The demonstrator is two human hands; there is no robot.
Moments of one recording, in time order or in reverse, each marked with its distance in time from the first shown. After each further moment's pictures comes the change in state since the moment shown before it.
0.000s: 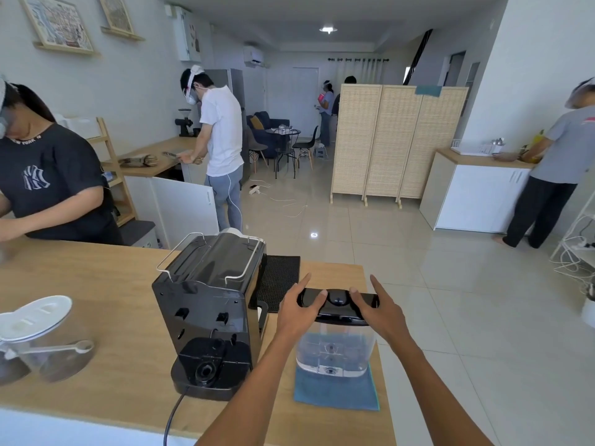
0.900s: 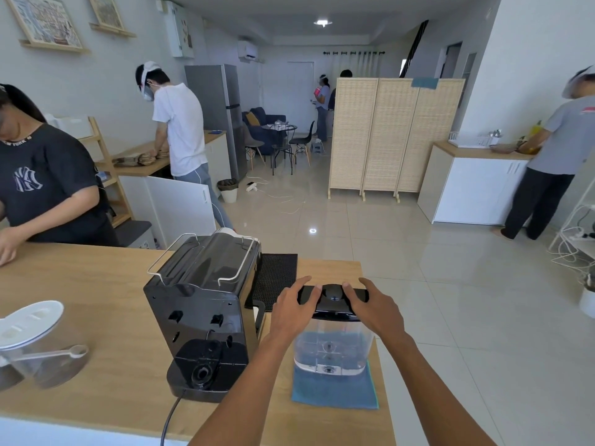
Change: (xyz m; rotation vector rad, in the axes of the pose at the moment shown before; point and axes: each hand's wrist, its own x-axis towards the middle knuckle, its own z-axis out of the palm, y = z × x) left_hand 0.010 0.001 0.000 0.256 -0.020 0.010; right_hand 0.023 0.006 0.010 -0.259 0.025 0.000
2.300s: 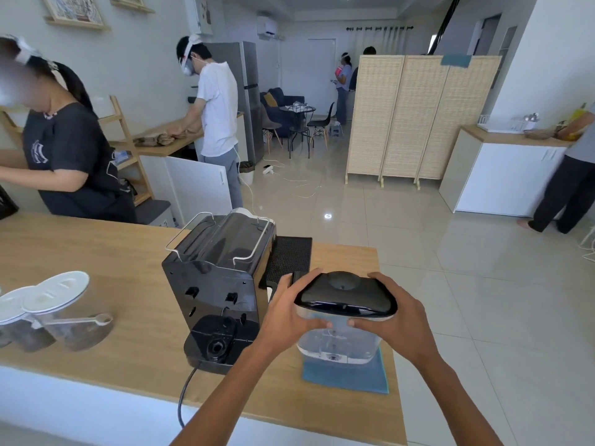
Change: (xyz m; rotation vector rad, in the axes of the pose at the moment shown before) left_hand -0.065 -0.002 -0.046 0.000 -0.071 0.199; right_hand -0.056 0.026 -0.015 0.255 0.044 -0.517
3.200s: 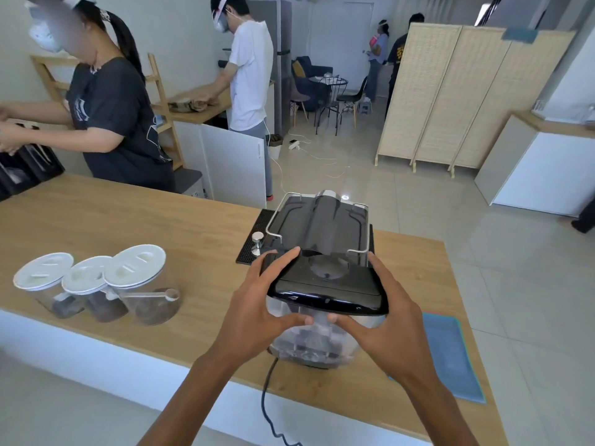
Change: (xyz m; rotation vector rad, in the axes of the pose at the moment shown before) left_hand -0.071 -0.077 -0.218 0.122 0.147 0.081; right_hand 0.003 -0.176 0.179 0.114 0.000 -0.002
